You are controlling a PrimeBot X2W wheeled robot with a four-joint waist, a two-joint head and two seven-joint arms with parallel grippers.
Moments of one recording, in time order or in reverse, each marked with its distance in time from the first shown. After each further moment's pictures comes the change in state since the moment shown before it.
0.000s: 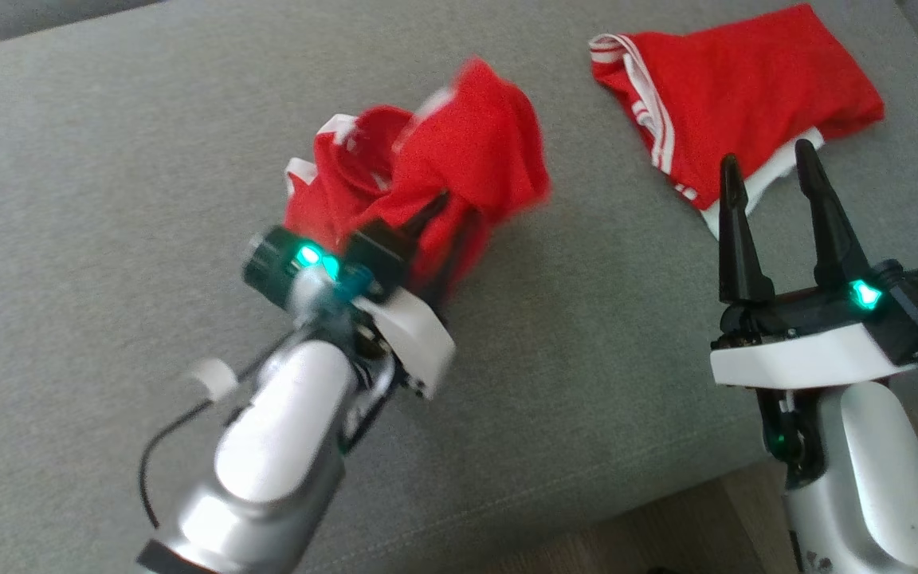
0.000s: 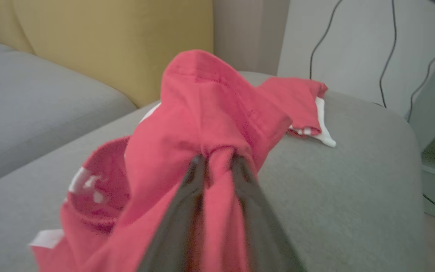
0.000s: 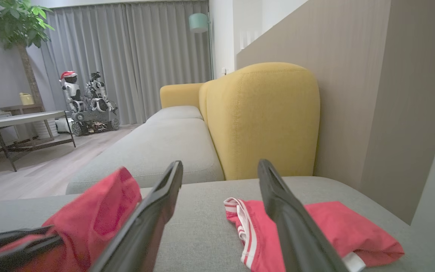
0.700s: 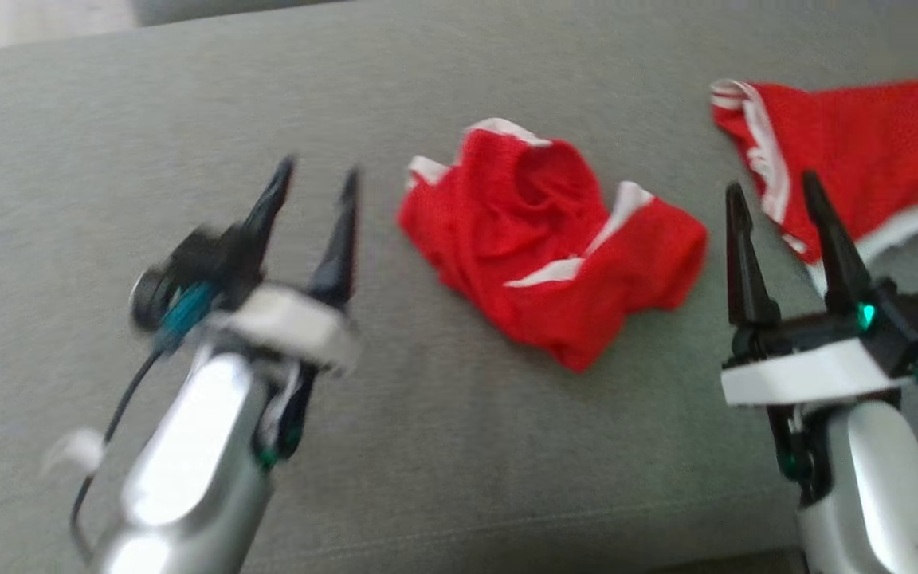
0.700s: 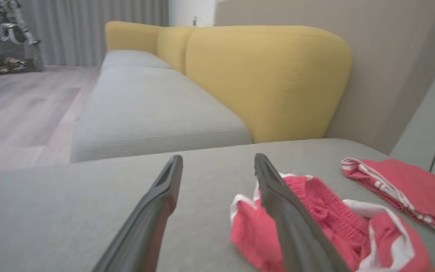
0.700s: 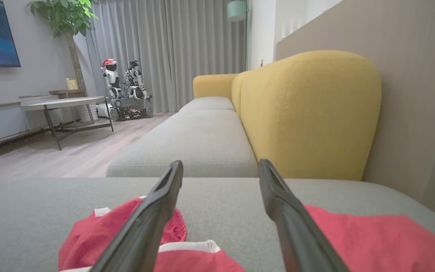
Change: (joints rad) left arm 0.087 0.084 0.091 -0.049 -0.233 0.147 -0.184; right arm 0.040 0.000 -0.042 0.021 -0.067 0.000 0.029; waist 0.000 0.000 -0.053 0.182
